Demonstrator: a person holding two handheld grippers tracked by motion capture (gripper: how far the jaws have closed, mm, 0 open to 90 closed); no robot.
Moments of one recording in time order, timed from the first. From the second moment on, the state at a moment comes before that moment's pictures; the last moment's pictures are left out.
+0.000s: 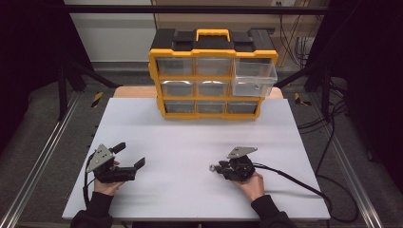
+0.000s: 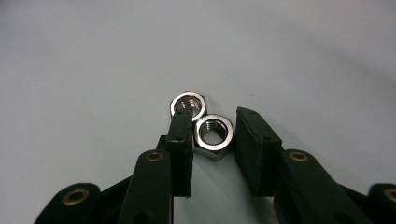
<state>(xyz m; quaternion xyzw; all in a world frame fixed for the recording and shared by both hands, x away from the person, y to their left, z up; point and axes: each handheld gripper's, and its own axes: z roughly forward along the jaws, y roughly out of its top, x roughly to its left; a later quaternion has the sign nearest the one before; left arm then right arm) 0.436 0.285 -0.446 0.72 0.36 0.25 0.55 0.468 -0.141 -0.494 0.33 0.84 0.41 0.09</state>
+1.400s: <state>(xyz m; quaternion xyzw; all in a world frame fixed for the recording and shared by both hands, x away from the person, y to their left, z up) 0.435 0.285 -0.446 0.72 0.36 0.25 0.54 0.455 -0.175 -0.433 0.33 0.82 0.46 0.13</state>
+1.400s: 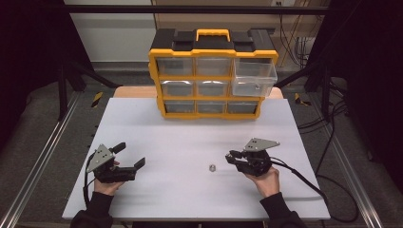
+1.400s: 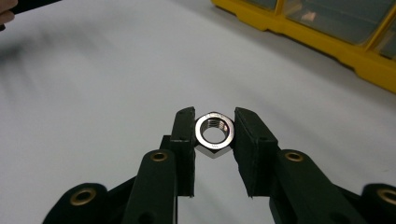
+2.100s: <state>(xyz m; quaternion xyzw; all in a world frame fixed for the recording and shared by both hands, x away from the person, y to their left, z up) 0.436 0.284 -0.447 0.72 0.36 0.25 0.54 0.452 -0.189 -0.352 0.30 0.79 0.50 0.19</state>
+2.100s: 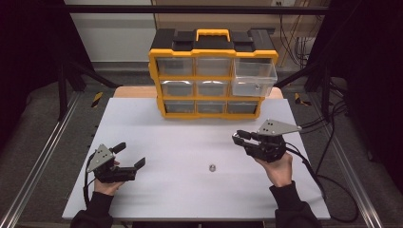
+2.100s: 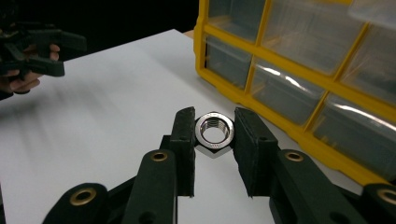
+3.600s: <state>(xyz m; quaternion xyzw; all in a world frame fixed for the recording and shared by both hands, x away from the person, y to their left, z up) 0.436 0.285 -0.447 0.72 0.36 0.25 0.54 0.490 -0.203 -0.230 0.31 0.75 0.51 0.28</state>
